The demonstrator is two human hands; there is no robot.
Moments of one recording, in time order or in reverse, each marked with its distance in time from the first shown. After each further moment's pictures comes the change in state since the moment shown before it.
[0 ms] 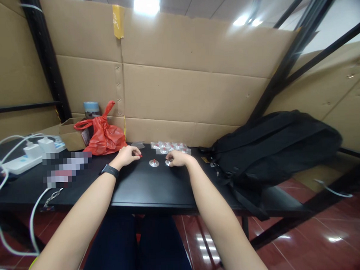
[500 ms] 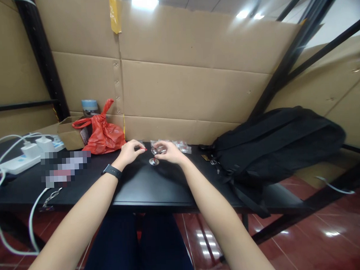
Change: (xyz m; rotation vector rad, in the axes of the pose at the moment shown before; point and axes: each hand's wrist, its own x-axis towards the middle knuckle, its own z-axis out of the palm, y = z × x) left_hand 0.000 0.034 0.002 -0.036 0.200 0.065; right_hand -0.001 -0.047 0.012 0.576 0.277 -0.351
